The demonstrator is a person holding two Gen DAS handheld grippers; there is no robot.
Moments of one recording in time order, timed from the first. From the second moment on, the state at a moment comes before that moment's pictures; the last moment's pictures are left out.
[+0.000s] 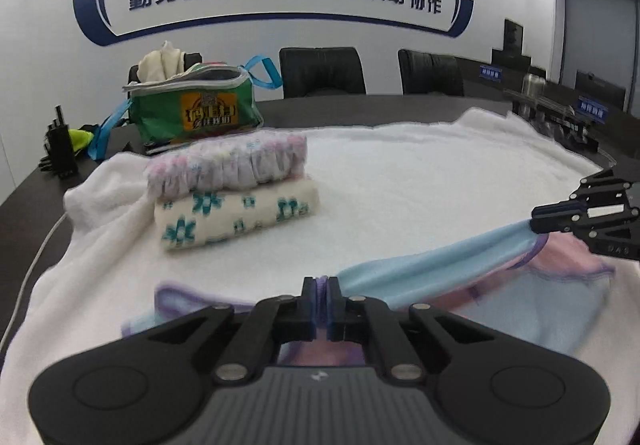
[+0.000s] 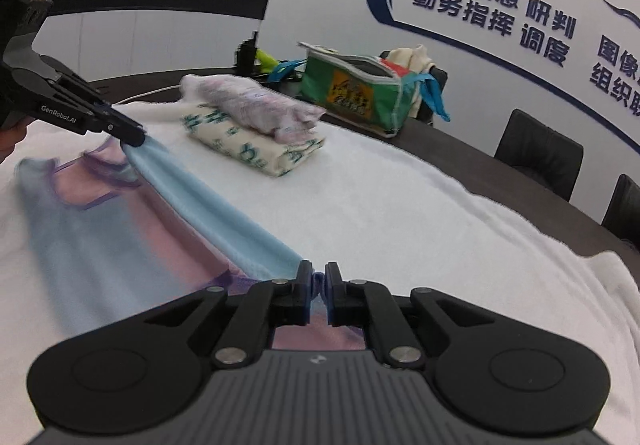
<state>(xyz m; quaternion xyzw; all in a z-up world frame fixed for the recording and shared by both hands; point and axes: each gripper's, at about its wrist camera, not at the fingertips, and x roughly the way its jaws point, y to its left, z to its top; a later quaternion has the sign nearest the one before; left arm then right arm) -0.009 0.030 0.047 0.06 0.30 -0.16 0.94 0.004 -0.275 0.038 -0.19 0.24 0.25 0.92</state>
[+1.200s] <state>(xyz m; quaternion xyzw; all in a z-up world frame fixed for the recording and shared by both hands) -0.039 0.034 0.031 -0.05 0.31 -0.11 0.94 -0.027 -0.252 0.014 -0.11 0.29 0.18 0.93</state>
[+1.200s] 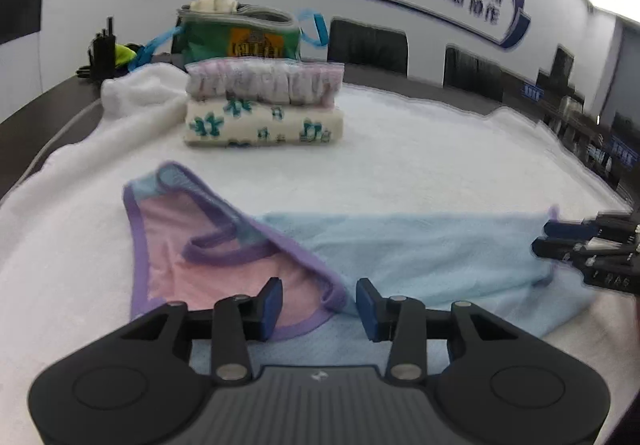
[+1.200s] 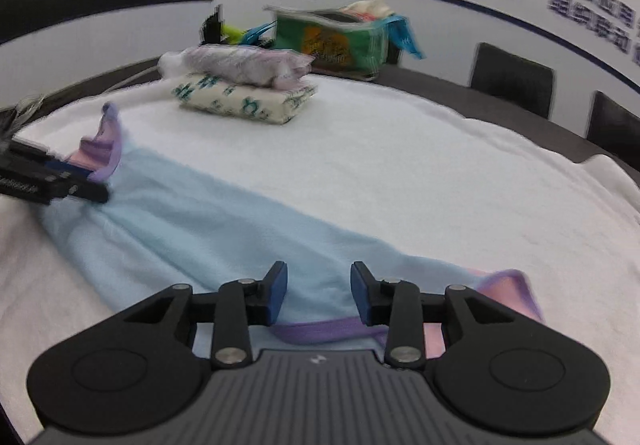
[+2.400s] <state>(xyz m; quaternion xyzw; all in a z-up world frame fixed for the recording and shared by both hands) -0.005 -0.007 0.003 -0.02 0.31 -0.13 0.94 0.036 -0.390 -0.017 0.23 0.30 0.04 0.92</state>
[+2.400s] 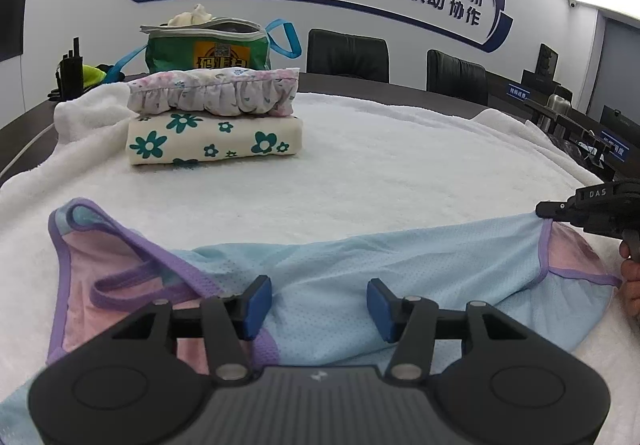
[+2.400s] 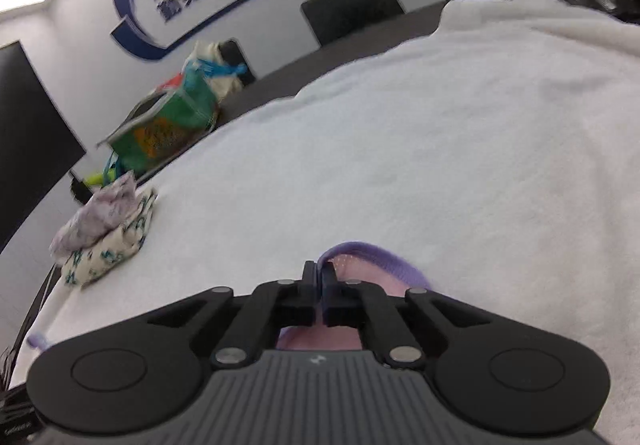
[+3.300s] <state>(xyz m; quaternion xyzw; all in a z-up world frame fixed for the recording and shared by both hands) -0.042 0.016 0.029 -0.05 0.27 -0.10 0.96 -0.018 -0.227 0.001 -0.10 0.32 0.18 0.93</state>
